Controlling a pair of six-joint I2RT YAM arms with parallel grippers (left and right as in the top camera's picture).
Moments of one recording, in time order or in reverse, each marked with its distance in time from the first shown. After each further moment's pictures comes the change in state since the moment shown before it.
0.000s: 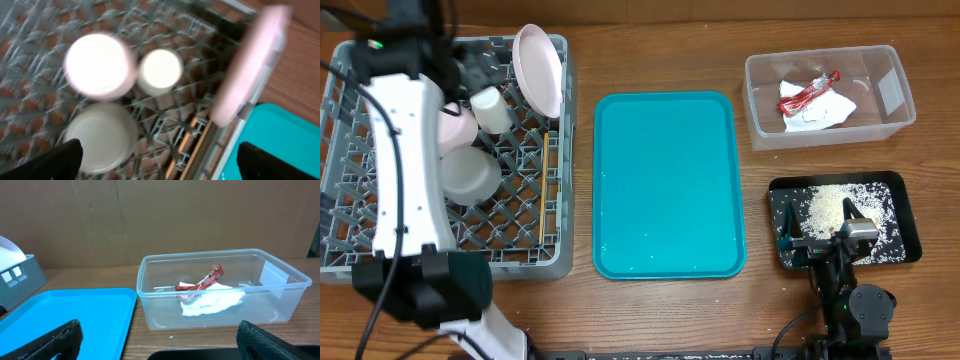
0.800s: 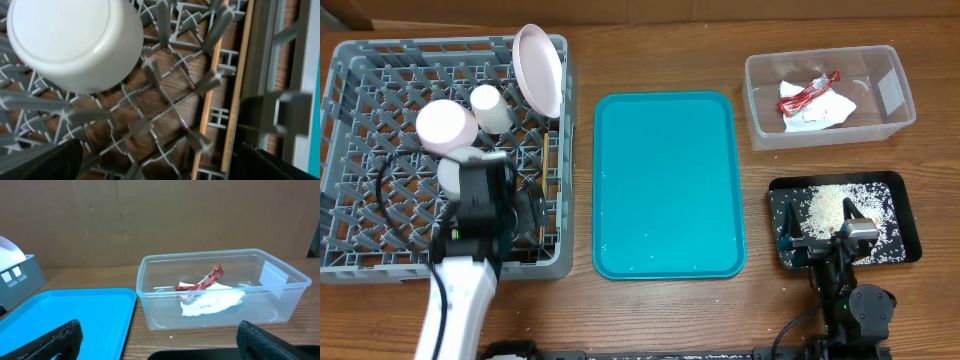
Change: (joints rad) left arm -0.076 -0.760 -1.300 0.618 -0.028 0.223; right arm 0.000 0.000 0.000 -0.001 0.000 0.000
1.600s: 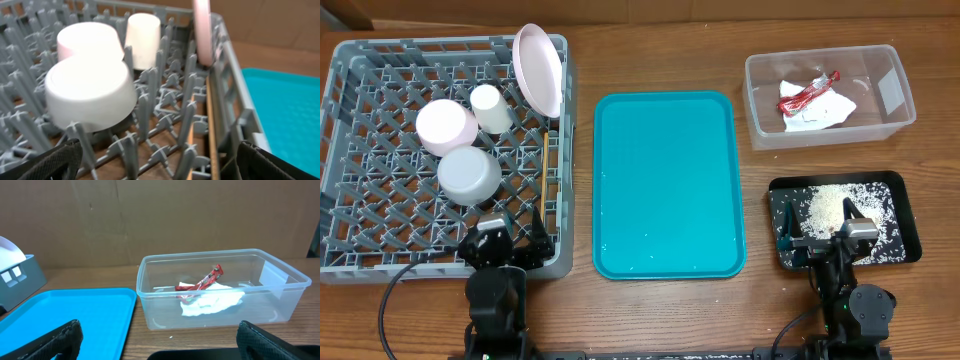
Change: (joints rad) left arm 0.000 -0.806 -0.690 0.620 0.032 0.024; right arm 0.000 0.000 0.000 0.001 0.000 0.000
